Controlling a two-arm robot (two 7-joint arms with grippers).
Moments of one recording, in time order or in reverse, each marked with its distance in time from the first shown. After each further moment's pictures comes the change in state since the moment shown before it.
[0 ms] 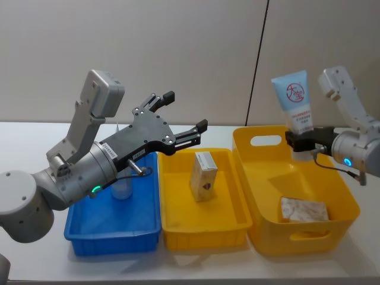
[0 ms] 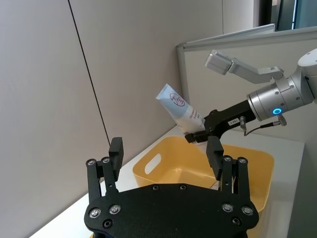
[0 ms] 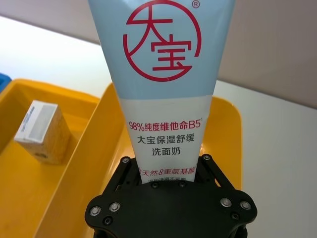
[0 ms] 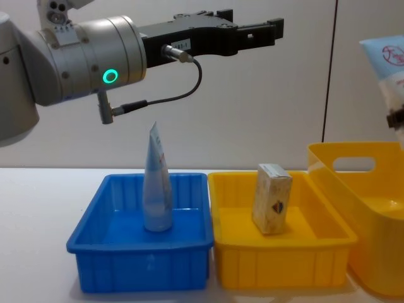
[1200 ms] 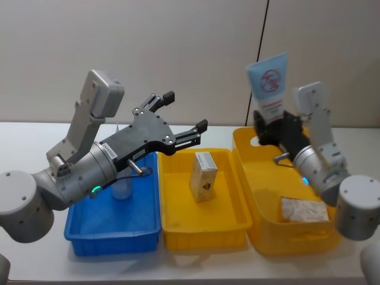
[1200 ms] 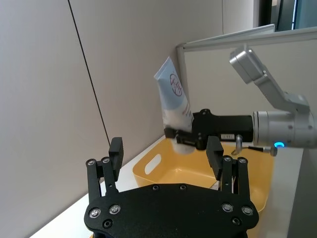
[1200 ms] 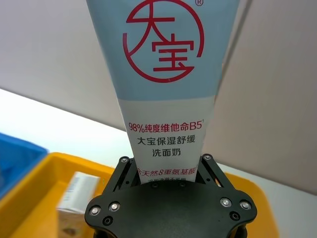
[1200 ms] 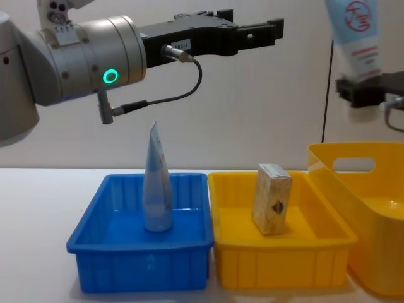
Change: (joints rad) left arm 0.000 0.000 0.000 0.000 0.000 0.000 0.000; right arm -0.147 -0.123 -0.030 -0.035 -0.047 -0.545 -0.174
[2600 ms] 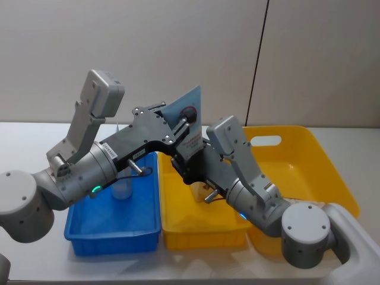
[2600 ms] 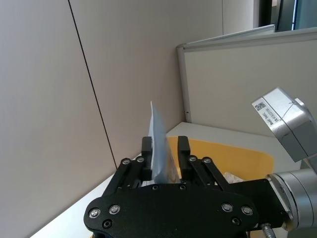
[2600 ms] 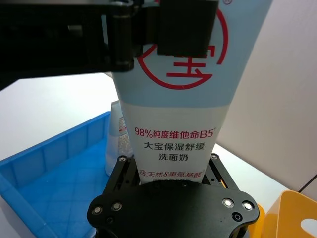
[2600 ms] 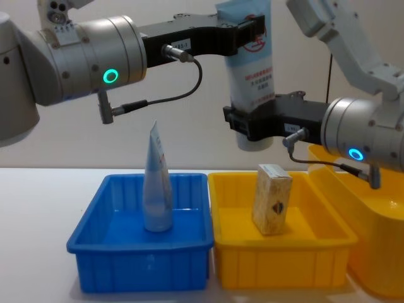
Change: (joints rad) left arm 0.000 0.000 0.000 0.000 0.000 0.000 0.000; right arm -0.069 -0.039 -0.207 -0.097 -0.038 -0.036 0.124
